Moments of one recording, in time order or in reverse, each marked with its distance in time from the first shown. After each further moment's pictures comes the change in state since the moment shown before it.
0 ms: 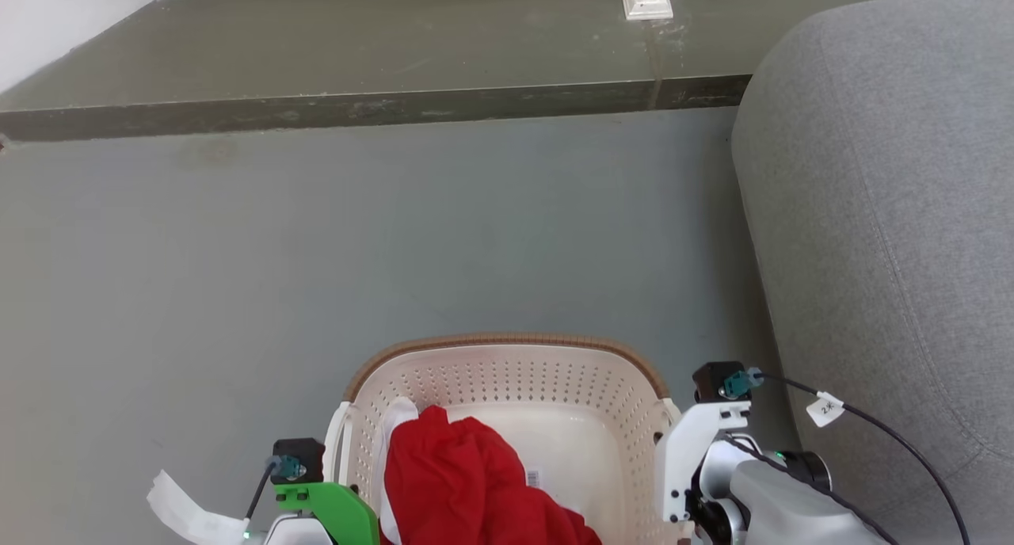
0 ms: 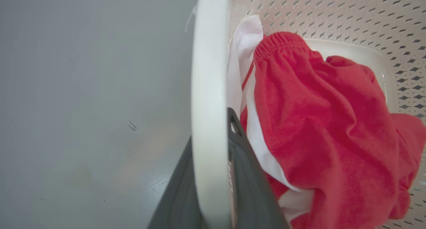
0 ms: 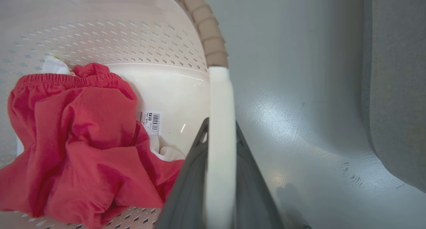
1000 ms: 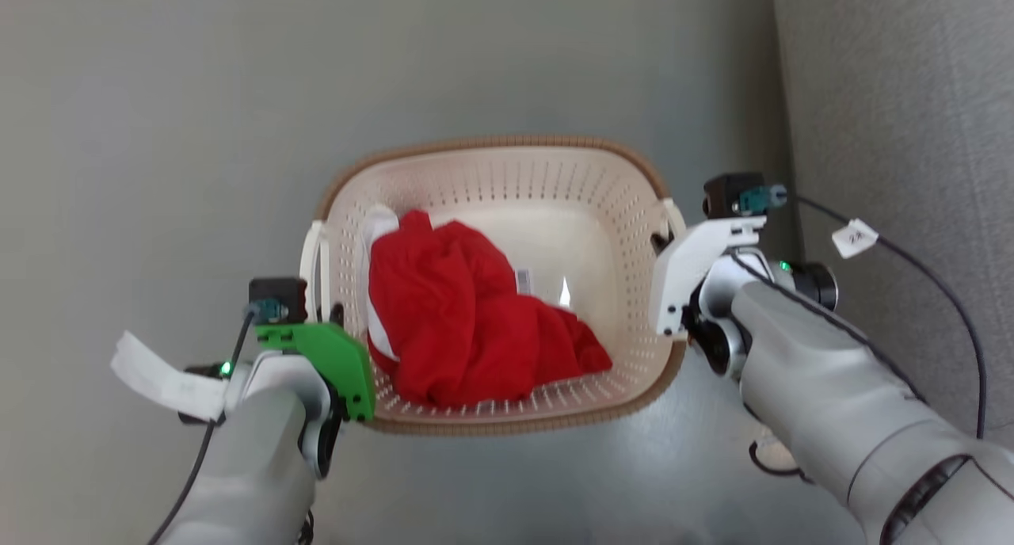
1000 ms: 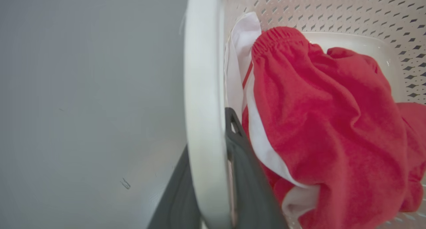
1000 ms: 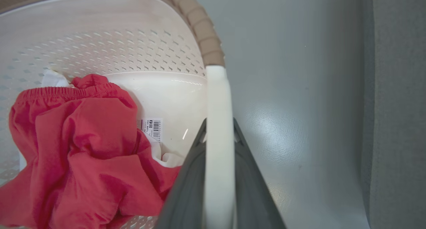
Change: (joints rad) left arm -0.264 0.012 -0.003 -0.051 0.001 0.058 -0.045; right arm -0.336 -0.011 -0.026 0.032 0.002 -0.010 -0.042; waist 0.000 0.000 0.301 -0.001
